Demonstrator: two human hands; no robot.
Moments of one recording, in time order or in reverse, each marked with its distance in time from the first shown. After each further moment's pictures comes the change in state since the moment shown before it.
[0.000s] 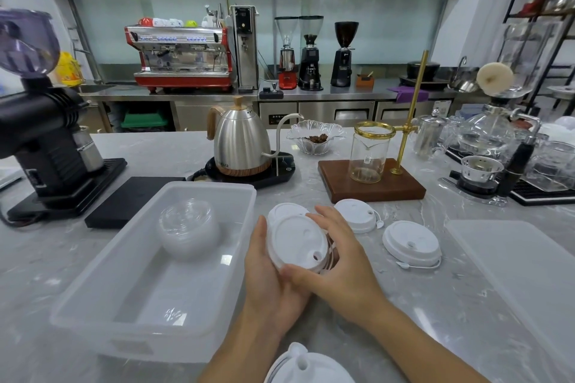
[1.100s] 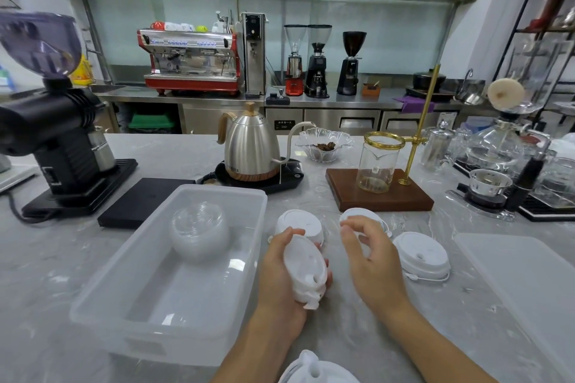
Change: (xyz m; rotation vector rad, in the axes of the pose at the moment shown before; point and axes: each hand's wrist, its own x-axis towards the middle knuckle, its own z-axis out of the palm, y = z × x) left_hand -0.004 0.000 0.012 0.268 0.227 0.097; right_hand 0.015 0.015 -0.013 -0.040 0.261 0.042
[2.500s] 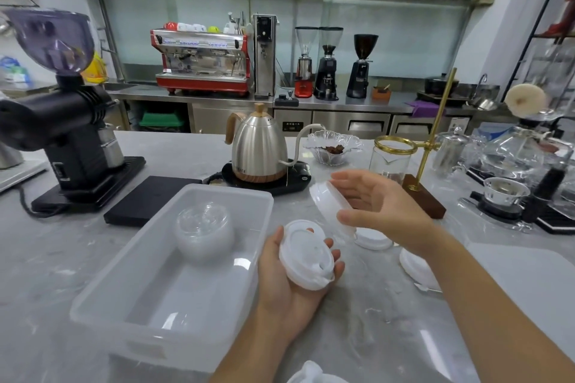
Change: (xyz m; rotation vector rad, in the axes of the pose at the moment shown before) left_hand 0.024 0.000 -0.015 -0.190 -0.014 -0.083; right_hand 0.090 -0.033 -0.039 0.112 -0.624 -0.044
